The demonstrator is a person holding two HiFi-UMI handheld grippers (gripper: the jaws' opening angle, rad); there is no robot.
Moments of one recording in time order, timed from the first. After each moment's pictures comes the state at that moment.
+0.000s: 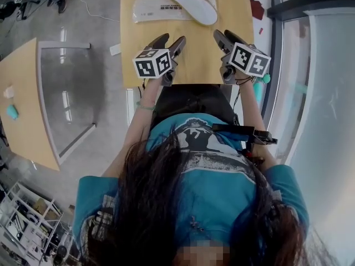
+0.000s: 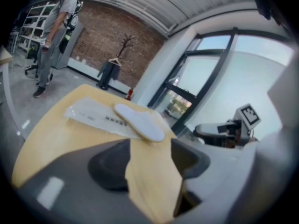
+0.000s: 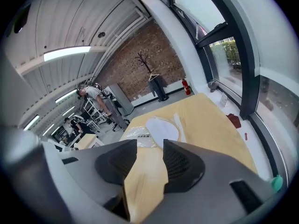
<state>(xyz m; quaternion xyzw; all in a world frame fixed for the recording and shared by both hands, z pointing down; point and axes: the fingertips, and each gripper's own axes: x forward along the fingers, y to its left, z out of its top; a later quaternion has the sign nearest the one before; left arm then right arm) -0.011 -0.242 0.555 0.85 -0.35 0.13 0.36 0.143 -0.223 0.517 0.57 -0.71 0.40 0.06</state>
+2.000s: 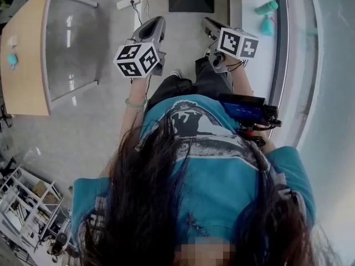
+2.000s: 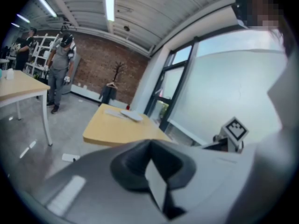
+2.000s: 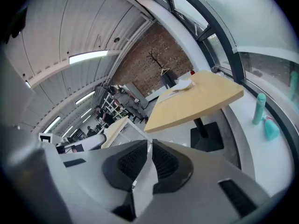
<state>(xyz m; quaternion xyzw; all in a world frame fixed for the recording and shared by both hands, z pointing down) -0.151 0.157 0.457 0.89 -0.38 0.09 0.23 -0.021 0.183 0.507 0.51 -0.74 0.43 0.02</state>
